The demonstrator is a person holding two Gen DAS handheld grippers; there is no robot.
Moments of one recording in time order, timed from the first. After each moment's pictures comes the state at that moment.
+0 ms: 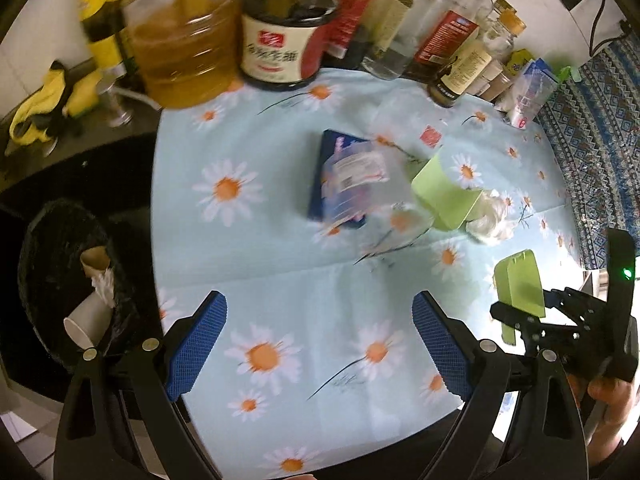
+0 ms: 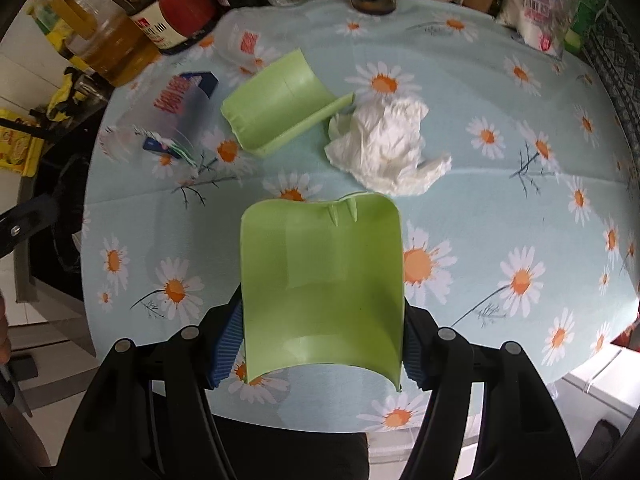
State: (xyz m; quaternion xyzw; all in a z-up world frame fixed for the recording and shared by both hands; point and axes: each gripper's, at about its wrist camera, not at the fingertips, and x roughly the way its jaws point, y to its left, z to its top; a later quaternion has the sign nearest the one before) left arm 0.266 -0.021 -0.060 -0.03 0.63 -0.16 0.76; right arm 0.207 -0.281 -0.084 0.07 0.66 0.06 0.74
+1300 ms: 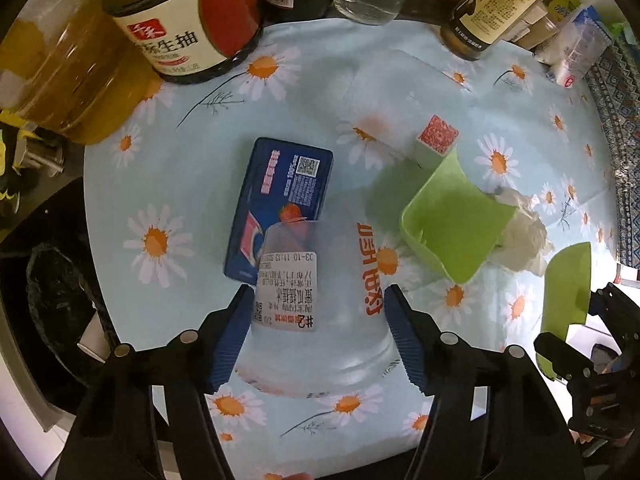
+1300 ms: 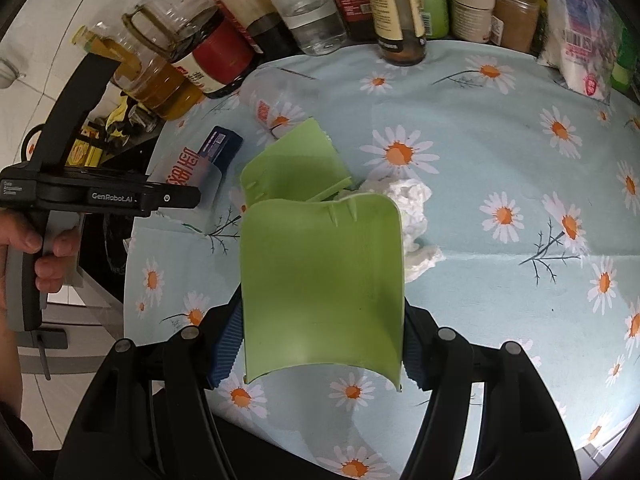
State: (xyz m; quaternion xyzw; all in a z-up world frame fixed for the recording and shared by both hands) left arm 0.339 -0.101 -0.111 0.05 0.72 -0.13 0.68; right arm 0.252 -0.305 -0.088 0.10 0.62 0.17 0.76
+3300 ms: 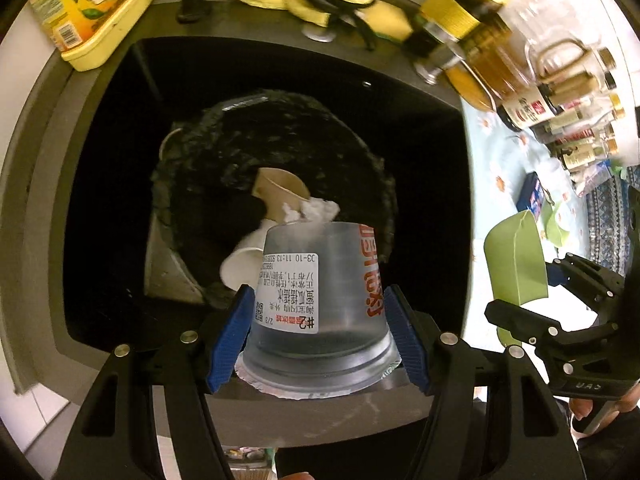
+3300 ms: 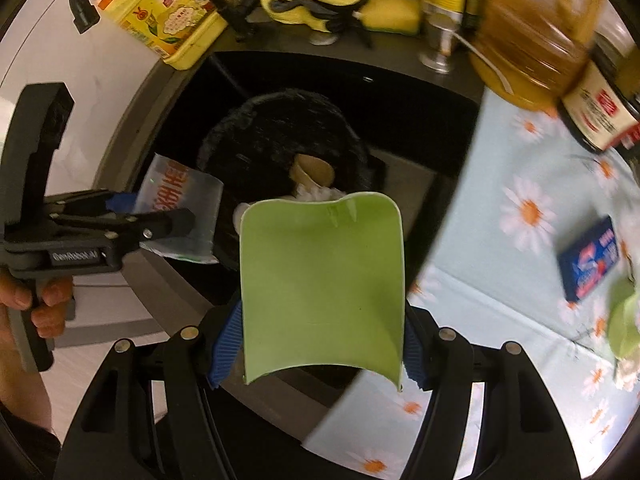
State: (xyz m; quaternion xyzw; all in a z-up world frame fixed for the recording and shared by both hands) left arm 0.241 0.318 -0.097 -0.14 0.66 -0.07 0.73; right arm 0.269 0.130 -0.080 -0.03 0.65 0.29 0.70
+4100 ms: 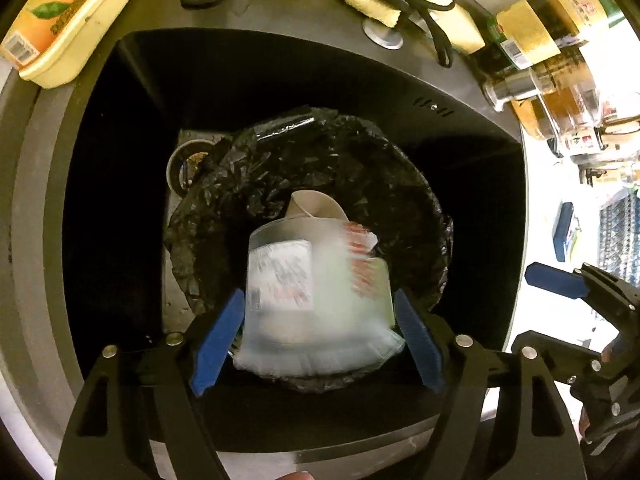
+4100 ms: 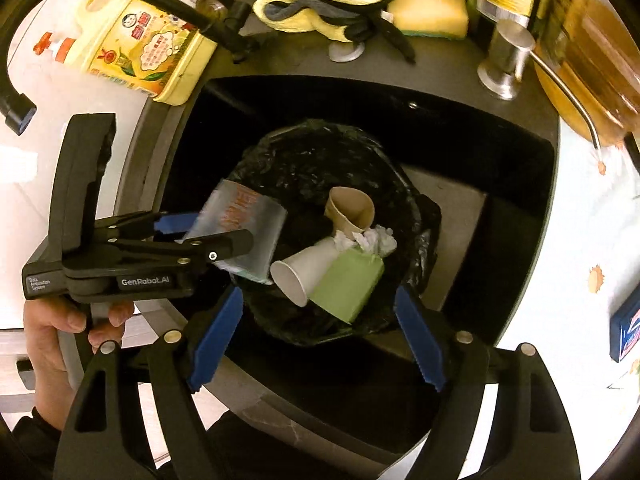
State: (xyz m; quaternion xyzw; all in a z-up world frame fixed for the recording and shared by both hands) left arm 0.307 0.353 -0.146 -0.14 0.70 -0.07 0.69; right arm 0.327 0.170 -0.099 0.03 0.69 0.28 0.66
